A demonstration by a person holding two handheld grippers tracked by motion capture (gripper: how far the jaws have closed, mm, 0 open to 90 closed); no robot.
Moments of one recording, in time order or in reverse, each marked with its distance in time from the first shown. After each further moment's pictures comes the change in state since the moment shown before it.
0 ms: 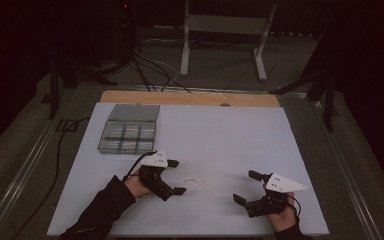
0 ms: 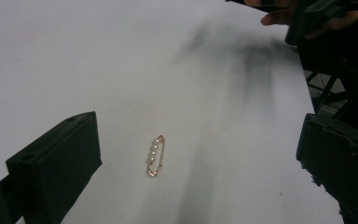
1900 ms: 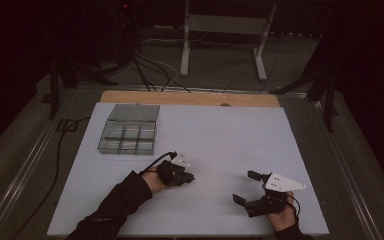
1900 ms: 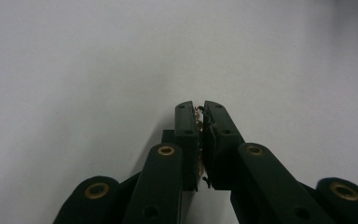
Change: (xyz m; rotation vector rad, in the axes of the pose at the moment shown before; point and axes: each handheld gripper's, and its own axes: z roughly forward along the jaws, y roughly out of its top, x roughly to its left) left arm 0.012 0.003 0.055 0.260 0.105 0.040; right arm -0.001 -0.001 0.002 0.002 0.017 0.012
